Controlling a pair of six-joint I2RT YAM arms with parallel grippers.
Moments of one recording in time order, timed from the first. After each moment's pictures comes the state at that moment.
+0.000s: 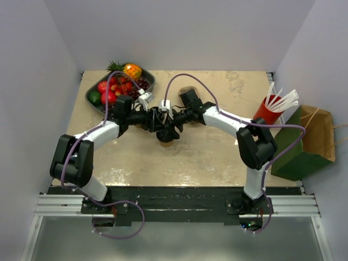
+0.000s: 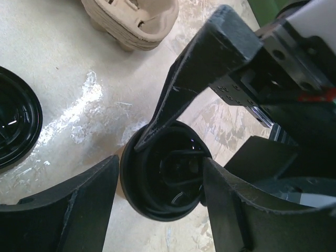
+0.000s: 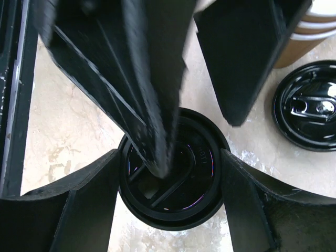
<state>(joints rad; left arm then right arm) -0.27 1.57 0.89 0.11 0.83 -0.18 0.62 1.91 1.40 -0.36 -0.81 -0.56</state>
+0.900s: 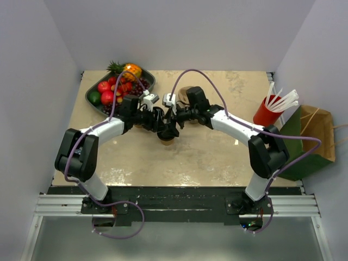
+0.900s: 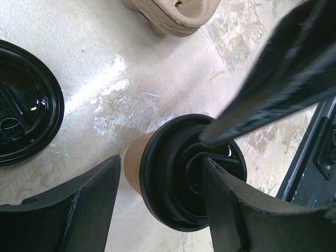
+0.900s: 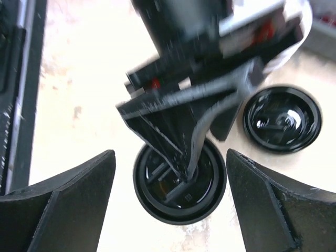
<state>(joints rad) -0.32 1.66 0.96 -0.01 0.66 -0.12 0.62 1.77 1.28 -0.14 -0.78 -0.41</state>
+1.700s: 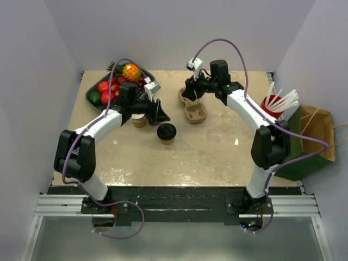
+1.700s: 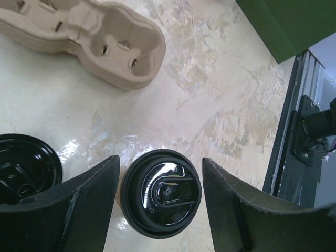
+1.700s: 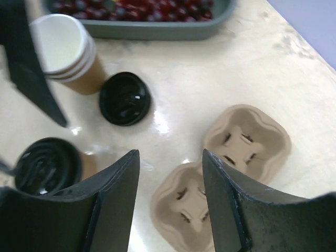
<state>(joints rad) -0.31 1.65 1.12 -0.06 0.84 -0.04 0.36 1.81 1.57 -0.29 -0.60 -0.26</state>
